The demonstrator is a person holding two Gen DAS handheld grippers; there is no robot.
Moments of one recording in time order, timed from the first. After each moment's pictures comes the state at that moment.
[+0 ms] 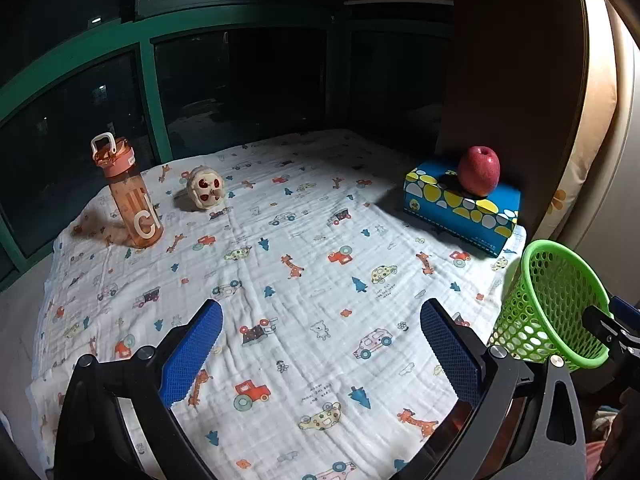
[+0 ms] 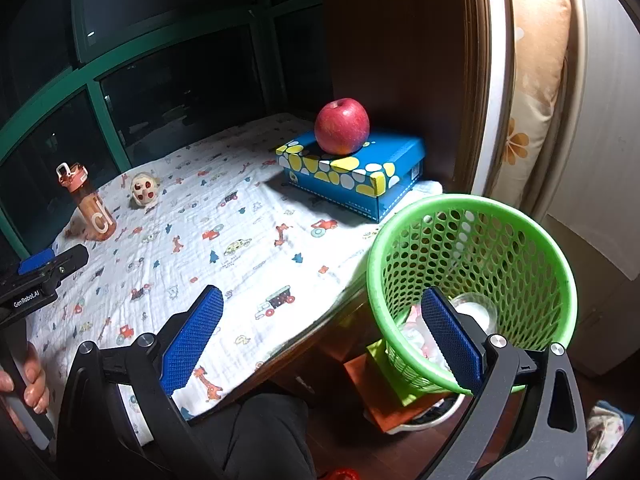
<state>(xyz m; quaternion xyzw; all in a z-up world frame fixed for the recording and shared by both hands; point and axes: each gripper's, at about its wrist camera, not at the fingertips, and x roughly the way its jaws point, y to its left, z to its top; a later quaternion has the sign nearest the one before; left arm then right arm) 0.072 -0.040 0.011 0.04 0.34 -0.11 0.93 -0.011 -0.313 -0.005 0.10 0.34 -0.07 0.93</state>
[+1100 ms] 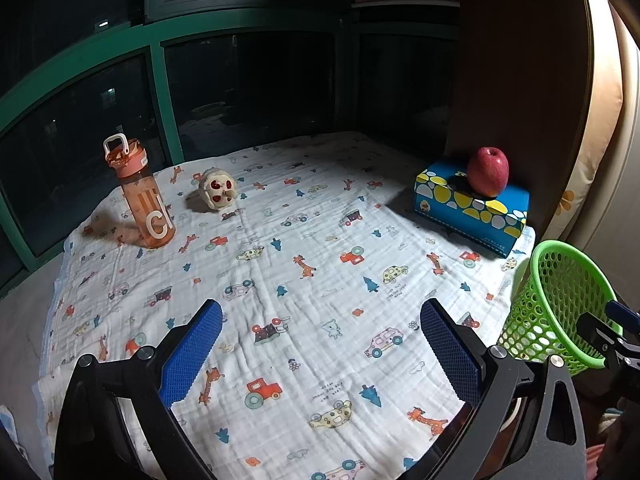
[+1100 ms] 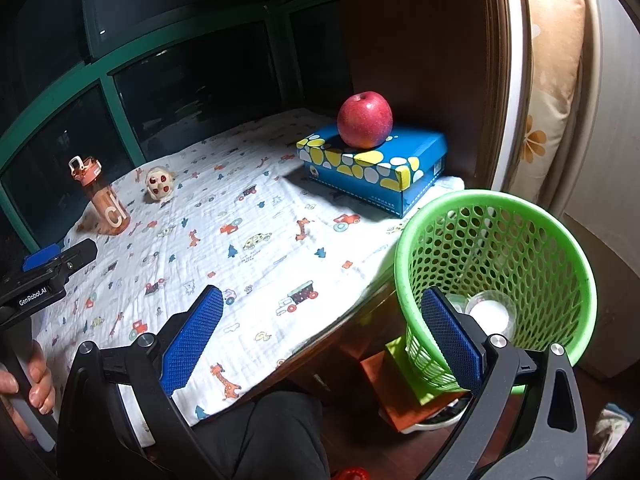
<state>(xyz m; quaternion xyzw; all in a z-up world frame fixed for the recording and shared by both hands) 0.068 -0.039 0.012 0.04 0.34 -0.09 0.94 -0.005 -0.300 -0.012 0.10 0.34 -0.05 0.93</state>
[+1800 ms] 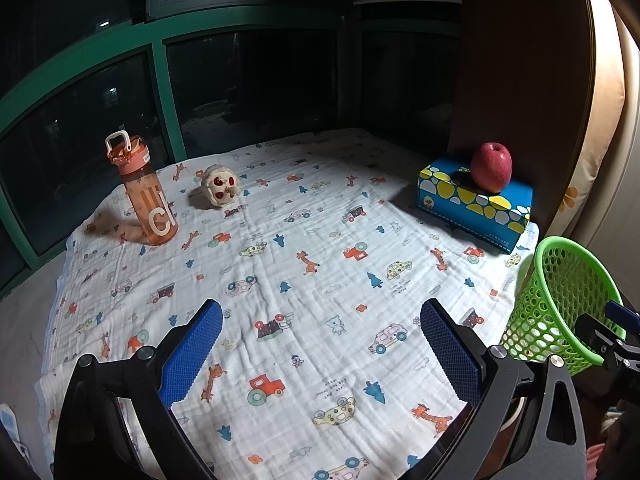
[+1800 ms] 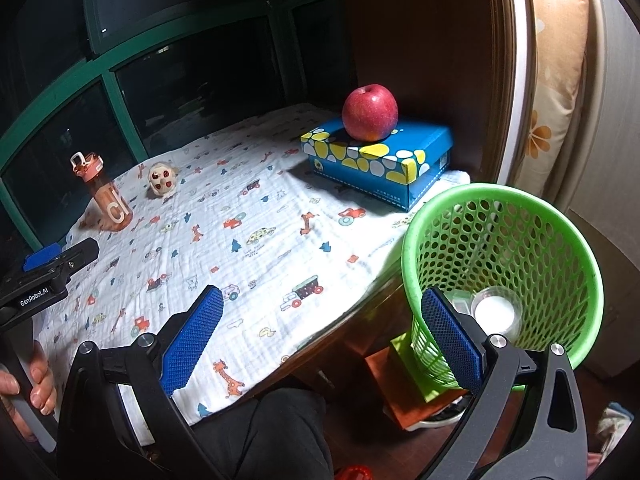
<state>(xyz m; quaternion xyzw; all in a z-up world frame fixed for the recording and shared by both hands) 0.068 -0.039 0.008 0.05 0.34 -0.08 0.94 -0.003 -0.297 -0.018 0.10 0.35 -0.04 0.93</state>
